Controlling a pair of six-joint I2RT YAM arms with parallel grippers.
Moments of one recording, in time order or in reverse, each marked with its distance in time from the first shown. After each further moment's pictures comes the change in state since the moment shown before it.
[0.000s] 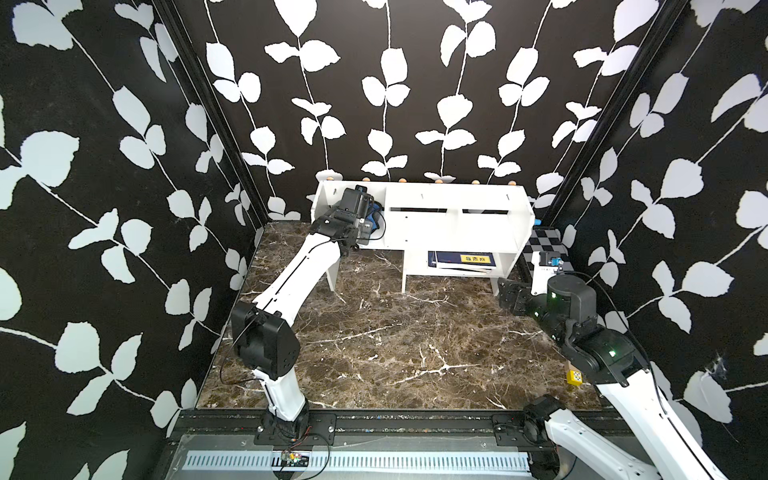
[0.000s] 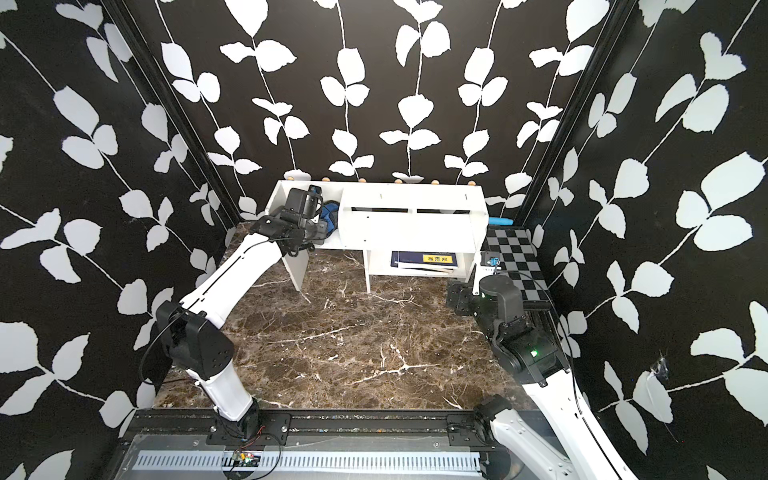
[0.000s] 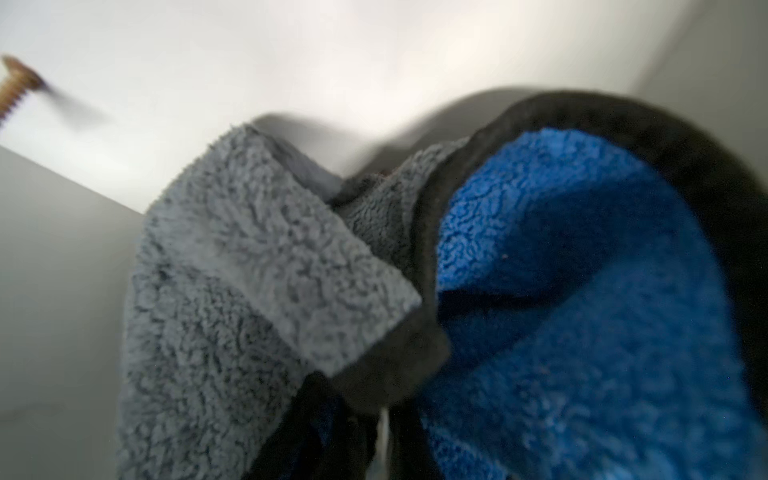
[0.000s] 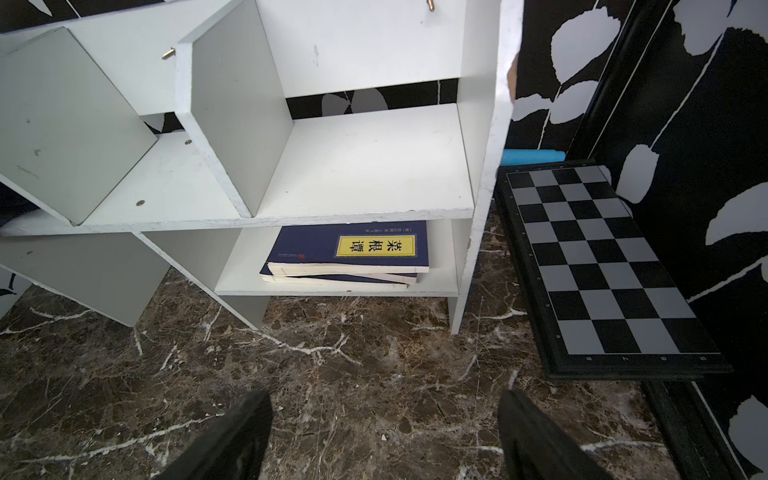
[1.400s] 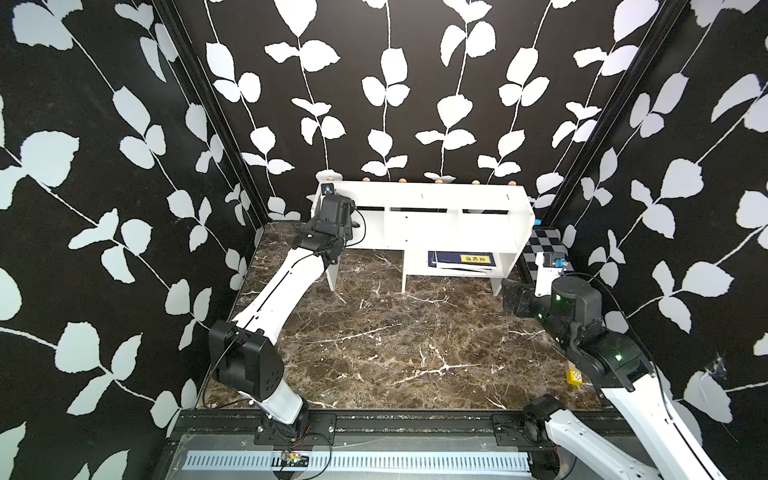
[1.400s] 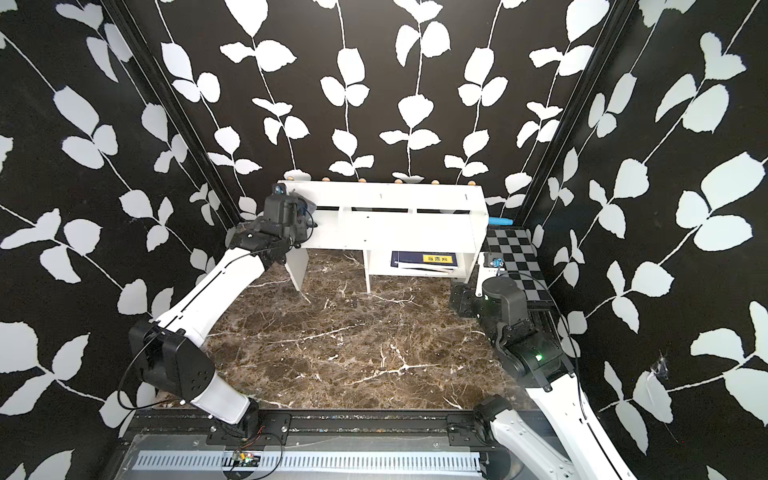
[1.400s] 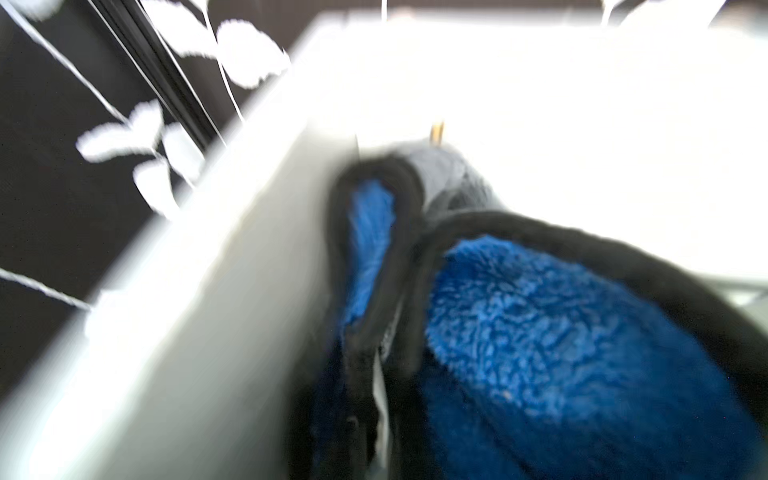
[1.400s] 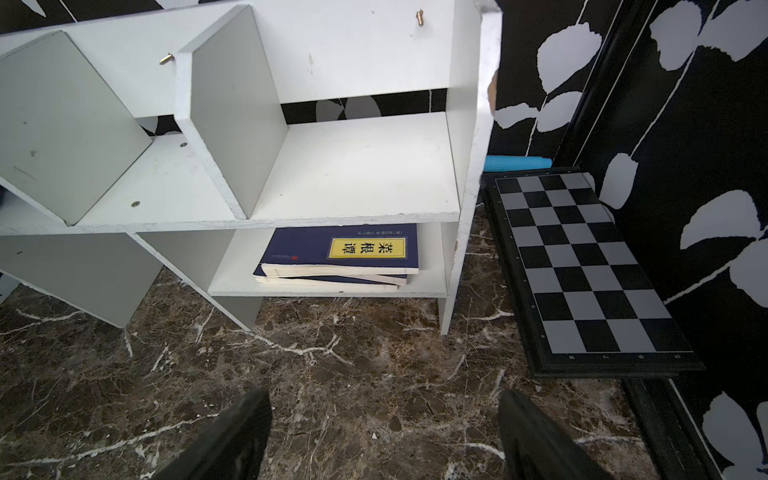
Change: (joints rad) left arm 0.046 -0.205 -0.317 0.268 -0.154 -0.198; right arm 0.004 -0.010 0.017 -0.027 0.024 -0.016
